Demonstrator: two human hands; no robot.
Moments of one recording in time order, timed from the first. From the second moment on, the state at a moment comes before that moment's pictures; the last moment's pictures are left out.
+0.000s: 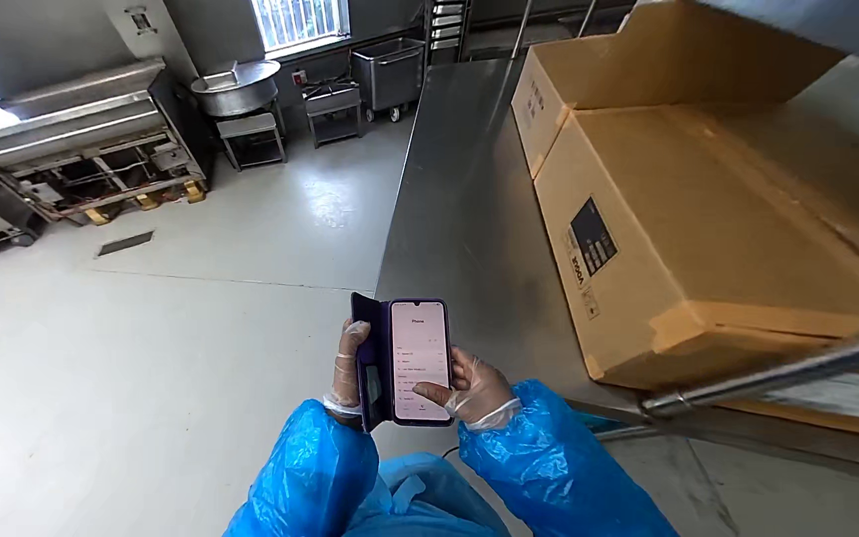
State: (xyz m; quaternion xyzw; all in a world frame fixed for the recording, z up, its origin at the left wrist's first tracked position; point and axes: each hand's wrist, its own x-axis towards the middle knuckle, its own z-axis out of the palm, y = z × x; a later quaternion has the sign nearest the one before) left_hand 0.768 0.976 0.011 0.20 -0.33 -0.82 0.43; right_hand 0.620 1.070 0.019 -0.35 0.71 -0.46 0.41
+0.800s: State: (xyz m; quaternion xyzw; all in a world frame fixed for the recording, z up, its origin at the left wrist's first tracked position) left_hand 0.605 0.761 -0.021 0.28 -0.33 -0.88 0.22; right_hand 0.526 0.911 -0.021 -0.15 0.82 -0.49 0.26
